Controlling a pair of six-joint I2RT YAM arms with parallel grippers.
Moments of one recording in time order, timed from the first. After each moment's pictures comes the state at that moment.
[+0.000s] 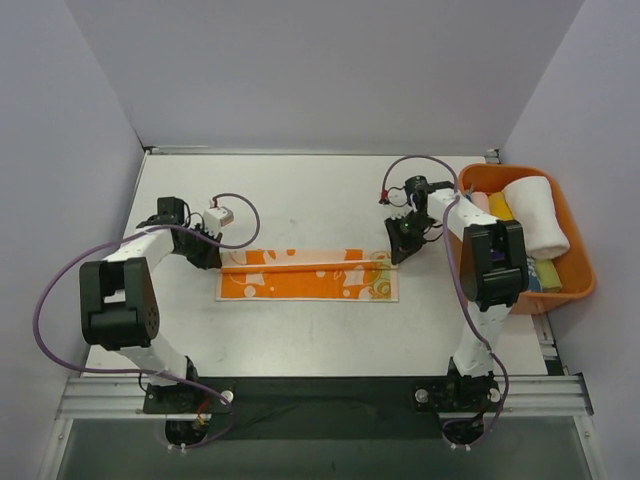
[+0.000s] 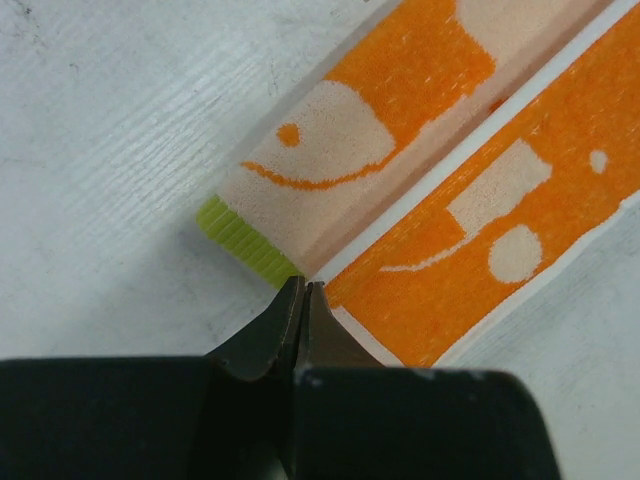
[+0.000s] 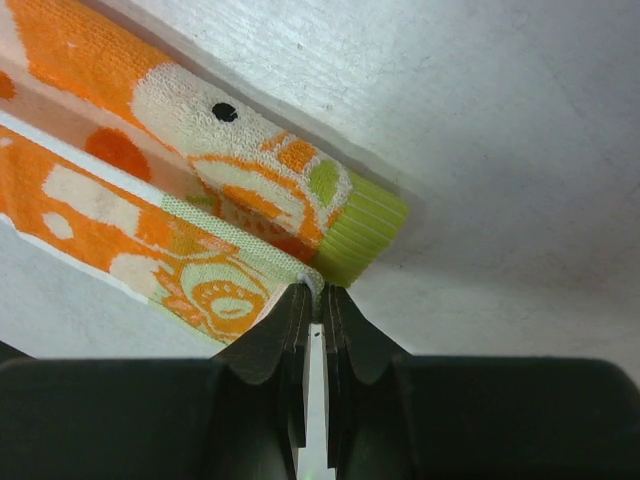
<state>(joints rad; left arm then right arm) 0.08 1.64 1.00 -0.55 0.51 0.62 0.18 1.96 1.39 -0.89 -0.30 -0.23</state>
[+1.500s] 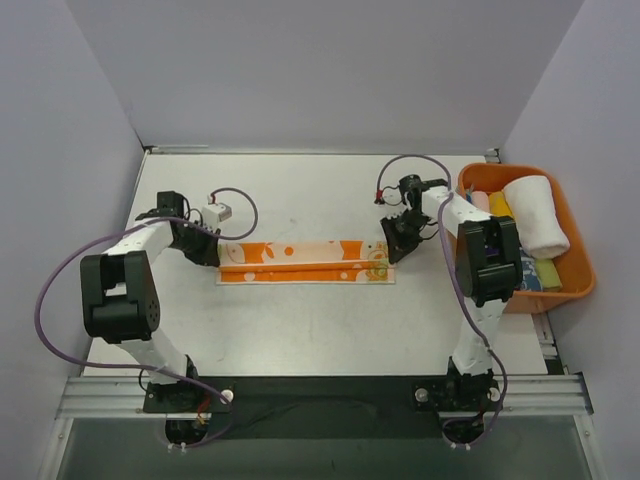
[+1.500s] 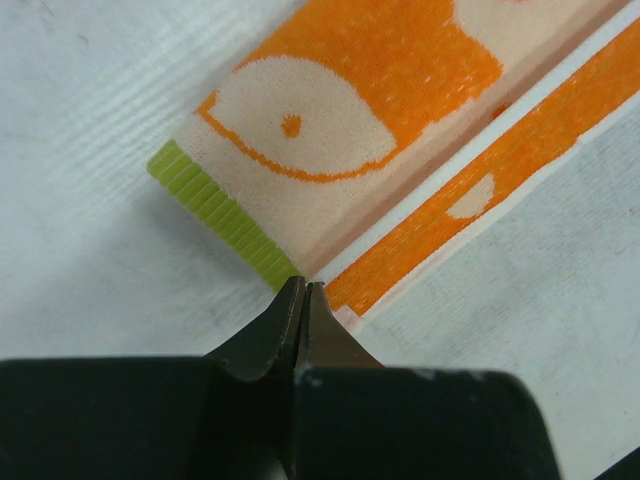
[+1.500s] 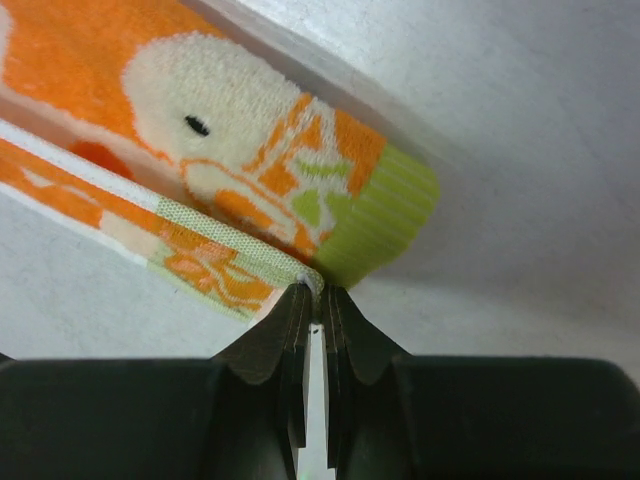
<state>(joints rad) 0.09 1.68 1.08 -0.64 0.49 0.58 0.20 1.98 1.44 -0.90 -0.28 -0.23</state>
